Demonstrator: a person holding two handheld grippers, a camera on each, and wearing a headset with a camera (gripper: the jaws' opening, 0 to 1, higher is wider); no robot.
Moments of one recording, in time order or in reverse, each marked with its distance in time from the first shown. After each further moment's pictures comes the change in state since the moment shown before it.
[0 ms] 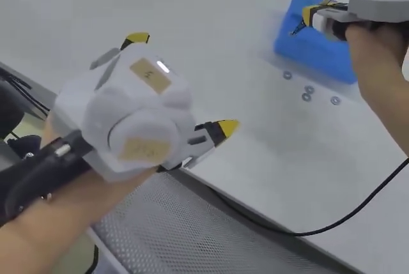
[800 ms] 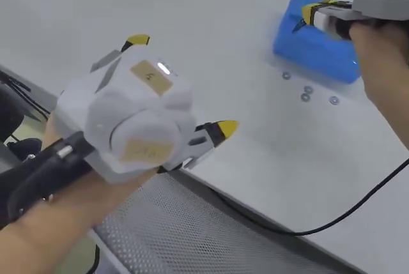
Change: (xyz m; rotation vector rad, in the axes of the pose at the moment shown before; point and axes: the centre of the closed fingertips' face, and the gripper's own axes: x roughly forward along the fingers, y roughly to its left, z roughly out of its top) left arm 0.000 -0.001 -0.001 0.006 0.004 -0.002; right arm -0.014 -0.001 0.012 0.011 -0.027 0.029
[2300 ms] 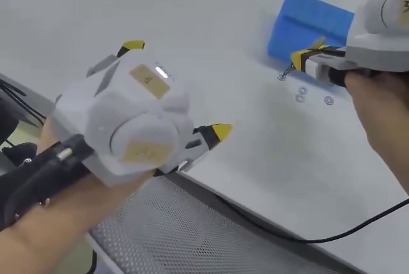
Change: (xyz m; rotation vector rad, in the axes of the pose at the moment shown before) left arm 0.001 -0.001 -0.005 0.012 0.026 -0.001; right arm -0.033 0.041 -0.060 0.009 0.118 0.058
